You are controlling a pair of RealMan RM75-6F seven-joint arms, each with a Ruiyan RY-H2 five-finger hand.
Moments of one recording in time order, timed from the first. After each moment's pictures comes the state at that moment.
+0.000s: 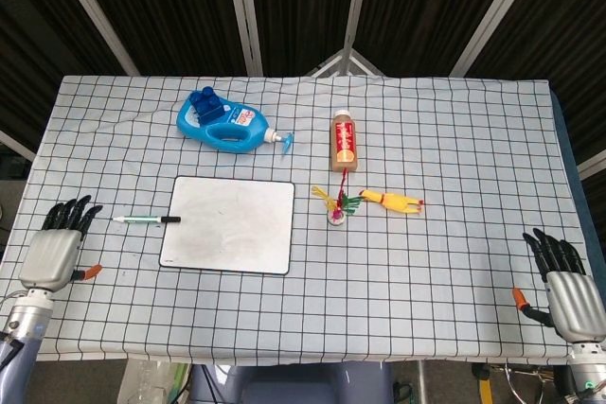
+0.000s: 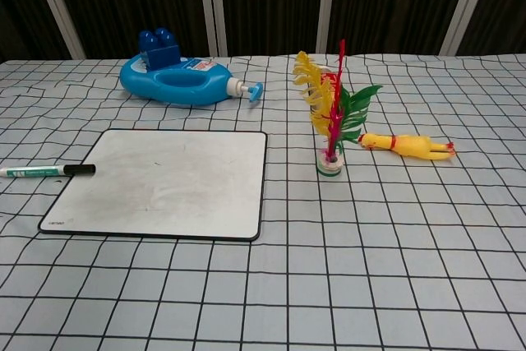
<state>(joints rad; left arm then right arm) -0.25 -1.23 -0.11 -1.60 1.31 1.23 0.31 0.06 -1.06 0.03 -1.66 -1.47 1.41 0.07</state>
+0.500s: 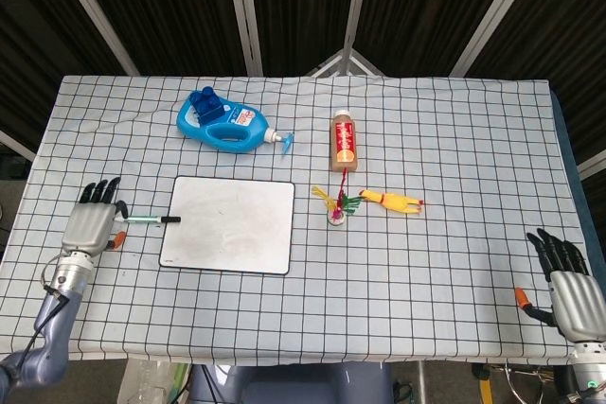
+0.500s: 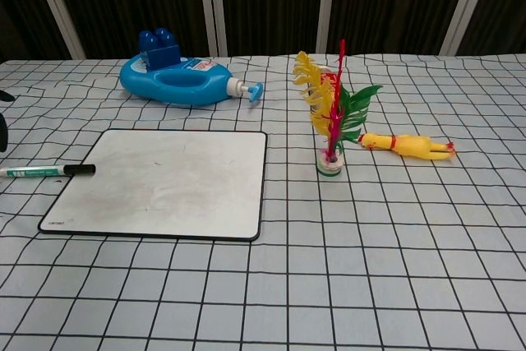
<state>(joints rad) -0.42 -1.43 -0.18 -1.35 1.13 1.04 0.42 0.06 -1.05 0.03 -1.66 -1.45 1.40 0.09</state>
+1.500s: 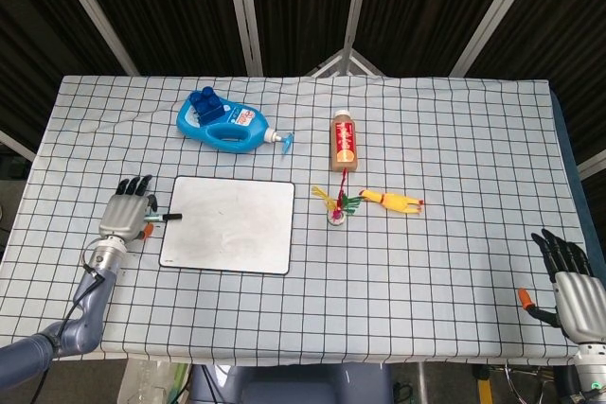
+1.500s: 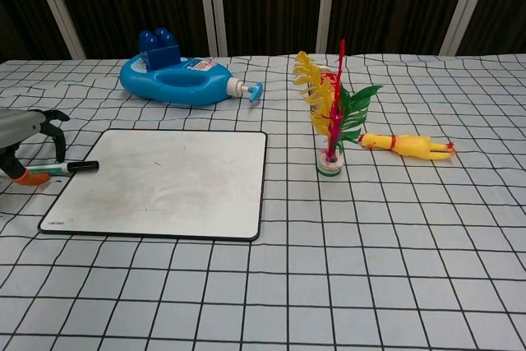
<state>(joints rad) -0.56 -1.57 -0.18 -1.18 1.03 0.90 0.44 0.05 -1.05 0.04 -1.66 -1.45 1.40 0.11</state>
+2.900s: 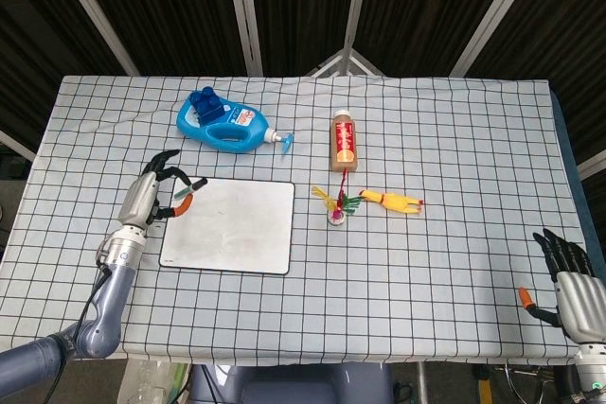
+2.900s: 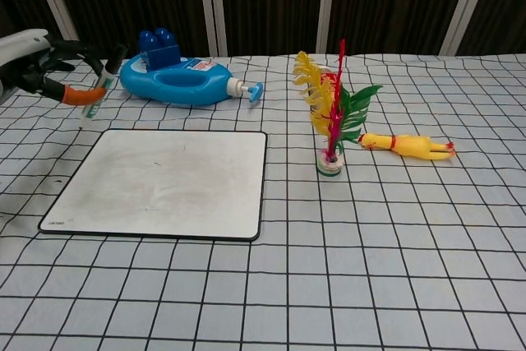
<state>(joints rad) -0.54 -1.55 -0.36 -1.47 1.09 1.02 -0.18 0.05 -1.05 0.04 -1.66 -1.44 1.40 0.12</state>
